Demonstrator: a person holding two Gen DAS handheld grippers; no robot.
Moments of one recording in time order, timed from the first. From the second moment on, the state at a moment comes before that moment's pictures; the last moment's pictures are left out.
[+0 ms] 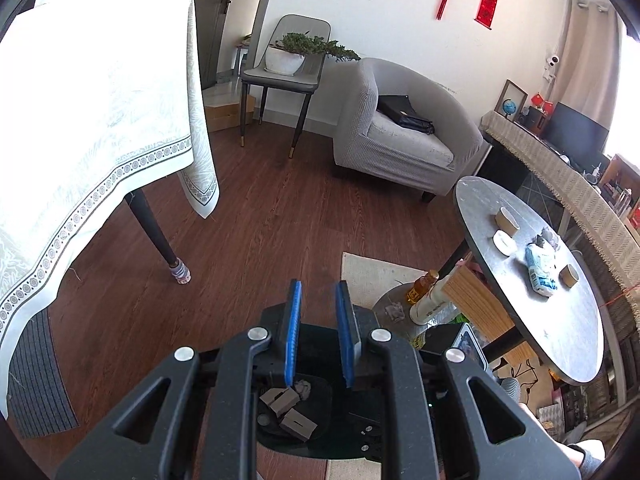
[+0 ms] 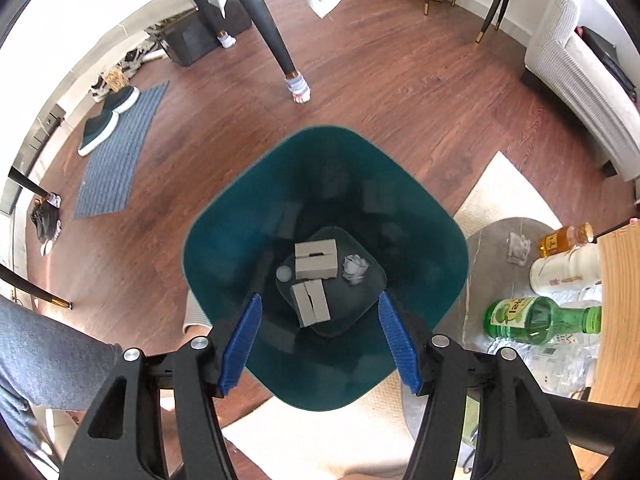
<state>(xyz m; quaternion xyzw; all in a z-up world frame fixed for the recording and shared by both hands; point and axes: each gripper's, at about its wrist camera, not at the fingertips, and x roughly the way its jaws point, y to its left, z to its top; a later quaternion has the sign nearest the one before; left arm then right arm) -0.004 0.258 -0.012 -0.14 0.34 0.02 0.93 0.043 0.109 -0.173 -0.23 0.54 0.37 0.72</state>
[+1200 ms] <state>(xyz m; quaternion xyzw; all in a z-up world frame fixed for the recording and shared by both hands) 0.049 0.098 0.007 -0.10 0.32 -0.07 0.94 0.083 -0.114 0.007 -0.06 0.35 0.31 0.88</state>
